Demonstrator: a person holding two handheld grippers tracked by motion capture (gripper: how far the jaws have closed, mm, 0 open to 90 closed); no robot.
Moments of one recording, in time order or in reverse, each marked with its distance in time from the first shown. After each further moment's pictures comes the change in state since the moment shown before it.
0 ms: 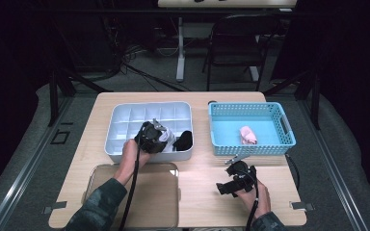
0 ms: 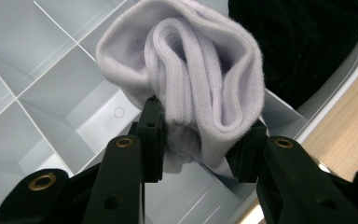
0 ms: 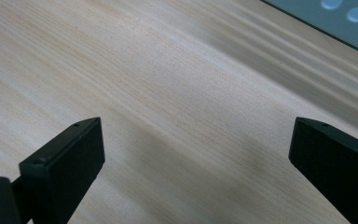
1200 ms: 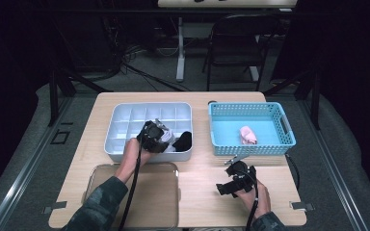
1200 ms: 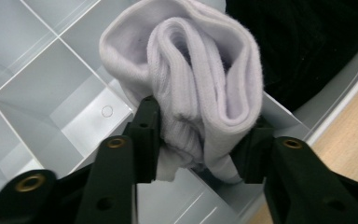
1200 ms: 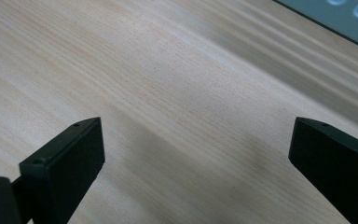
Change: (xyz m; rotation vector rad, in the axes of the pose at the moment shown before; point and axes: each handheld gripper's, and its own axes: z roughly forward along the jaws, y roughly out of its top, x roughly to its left) left arm 0.005 0.005 0.009 0.054 -0.055 -0.005; right arm 0.000 0.000 0.001 0.015 -0.008 -0.008
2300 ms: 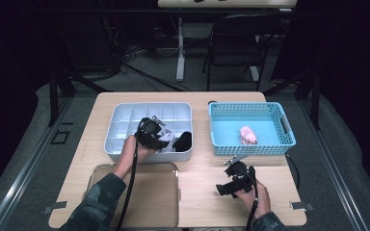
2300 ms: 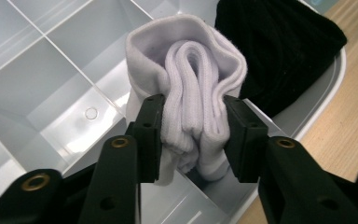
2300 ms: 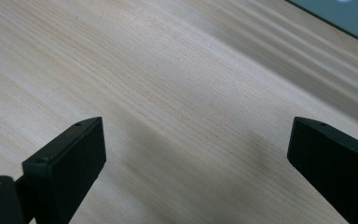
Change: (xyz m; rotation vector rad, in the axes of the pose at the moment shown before) left arm 0.013 0.002 0.000 -0.001 -0.127 -0.046; right arm 0.002 0.000 0.002 0.010 0.013 -0.002
